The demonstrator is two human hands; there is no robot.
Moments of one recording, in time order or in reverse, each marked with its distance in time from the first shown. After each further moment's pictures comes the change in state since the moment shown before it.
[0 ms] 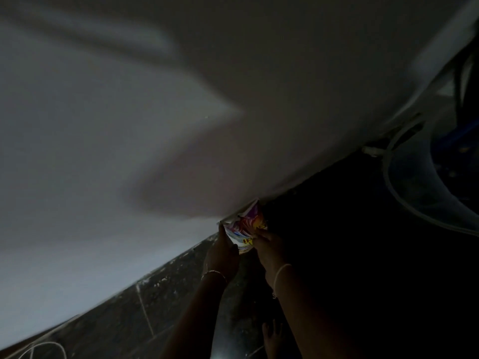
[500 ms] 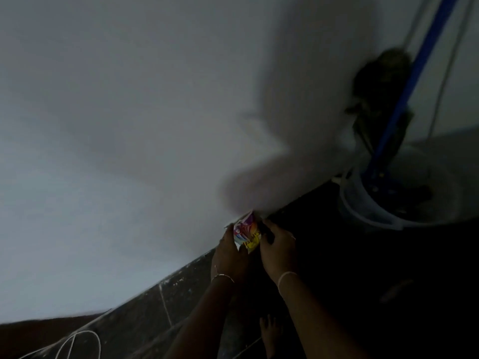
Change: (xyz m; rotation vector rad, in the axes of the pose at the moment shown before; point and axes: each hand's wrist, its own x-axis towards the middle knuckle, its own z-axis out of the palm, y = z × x) left_hand -0.206 0.059 -0.073 -0.082 0.179 0.240; right_hand -0.235 -0.066 -0.073 -0.532 0.175 -0.625
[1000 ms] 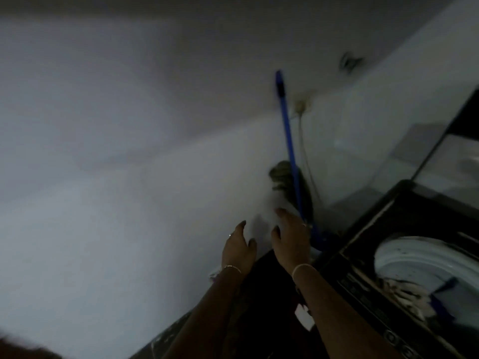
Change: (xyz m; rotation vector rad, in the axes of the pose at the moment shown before) left_hand -0.242 0.196 -0.095 -0.019 0.135 0.453; right_hand -0.181 -0.105 -0.266 -0.164 0.390 -0.461
